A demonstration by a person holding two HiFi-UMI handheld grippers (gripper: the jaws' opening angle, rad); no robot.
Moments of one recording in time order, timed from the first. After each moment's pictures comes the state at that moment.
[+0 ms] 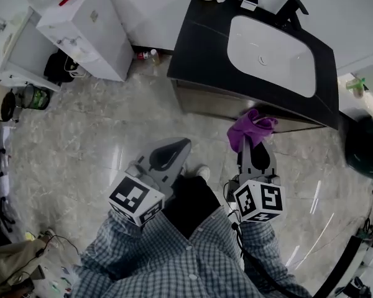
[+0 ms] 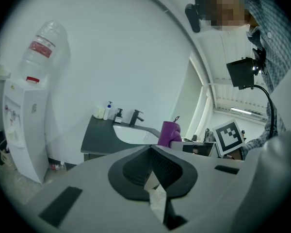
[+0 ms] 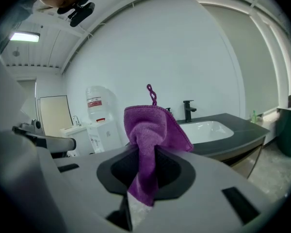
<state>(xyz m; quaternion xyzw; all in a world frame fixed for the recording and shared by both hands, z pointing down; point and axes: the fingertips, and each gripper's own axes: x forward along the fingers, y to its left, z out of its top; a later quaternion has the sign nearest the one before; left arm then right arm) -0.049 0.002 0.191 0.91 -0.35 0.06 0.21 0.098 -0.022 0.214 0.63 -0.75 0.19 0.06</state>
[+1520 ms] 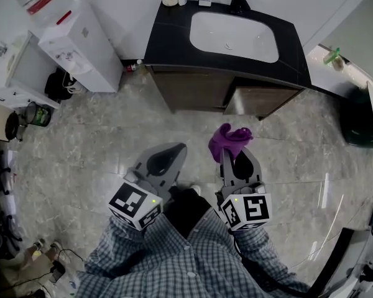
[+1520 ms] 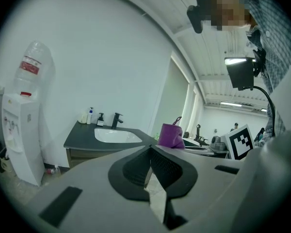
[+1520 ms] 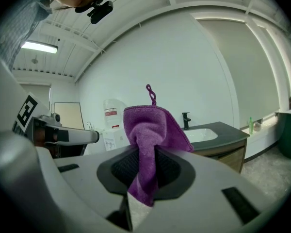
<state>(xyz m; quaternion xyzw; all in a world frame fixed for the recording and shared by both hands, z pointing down) 0.031 0.183 0.138 0.93 -0.32 0.06 0.15 0.137 0.186 0.166 0.61 -0.78 0.14 0.02</state>
